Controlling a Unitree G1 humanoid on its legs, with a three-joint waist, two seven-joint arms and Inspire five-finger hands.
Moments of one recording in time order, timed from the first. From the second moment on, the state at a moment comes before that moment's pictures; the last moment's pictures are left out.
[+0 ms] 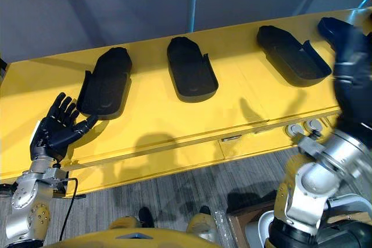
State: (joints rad) left arm 0.23 0.21 0.28 -0.08 -0.50 -0.09 -0.18; right arm 0.00 -0.27 -0.40 -0.41 0.29 -0.35 -0.23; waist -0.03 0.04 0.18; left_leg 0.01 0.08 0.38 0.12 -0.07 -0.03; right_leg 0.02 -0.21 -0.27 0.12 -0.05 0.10
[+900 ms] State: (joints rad) left arm 0.07 0.26 0.02 -0.07 -0.46 -0.11 -0.17; right arm -0.77 -0.32 0.21 0.24 0.20 0.07 -0.16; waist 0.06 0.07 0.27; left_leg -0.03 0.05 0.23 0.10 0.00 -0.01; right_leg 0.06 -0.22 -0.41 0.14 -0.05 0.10
